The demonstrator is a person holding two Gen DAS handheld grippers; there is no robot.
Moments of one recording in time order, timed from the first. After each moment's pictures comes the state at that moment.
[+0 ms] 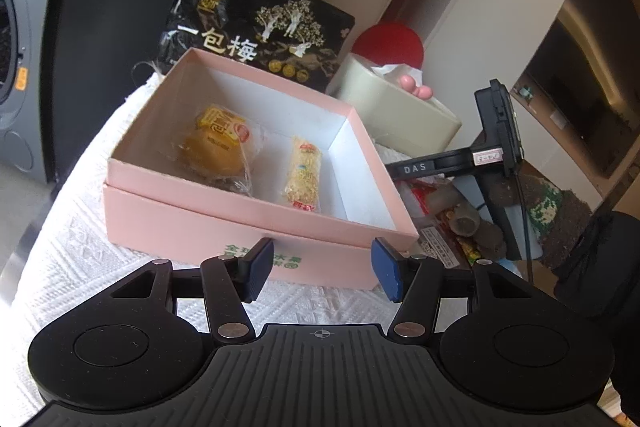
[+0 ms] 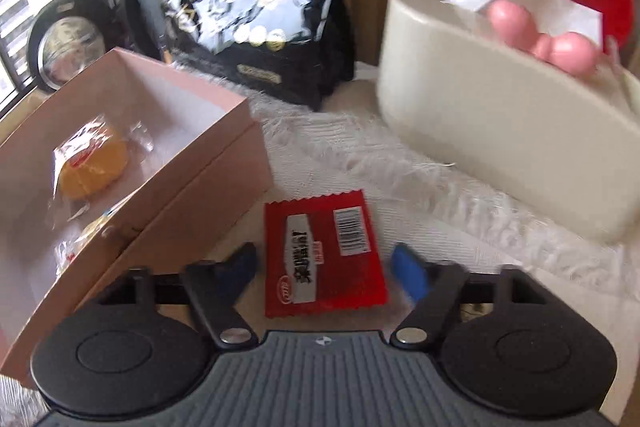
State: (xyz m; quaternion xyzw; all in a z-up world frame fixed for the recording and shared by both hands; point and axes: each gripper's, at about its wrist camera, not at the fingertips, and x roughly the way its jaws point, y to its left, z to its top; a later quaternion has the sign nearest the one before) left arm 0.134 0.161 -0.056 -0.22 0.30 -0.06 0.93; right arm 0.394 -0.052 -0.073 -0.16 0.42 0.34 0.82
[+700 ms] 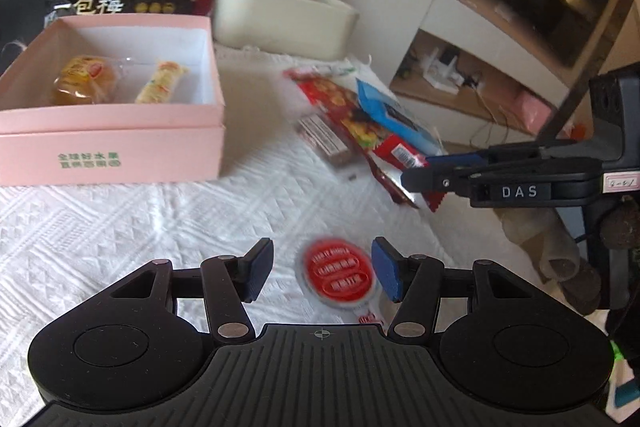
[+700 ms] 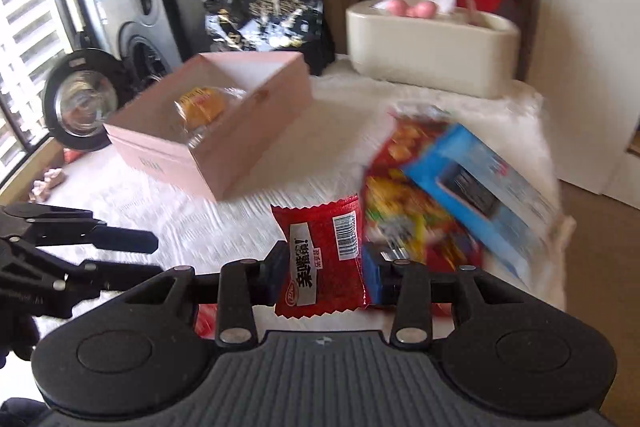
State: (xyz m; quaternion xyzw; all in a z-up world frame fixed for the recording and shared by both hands) left arm 0.111 0.034 -0.057 -0.10 0.38 -0.15 0.91; right arm 0.195 -0.190 -0.027 -0.07 0.39 0.30 0.87
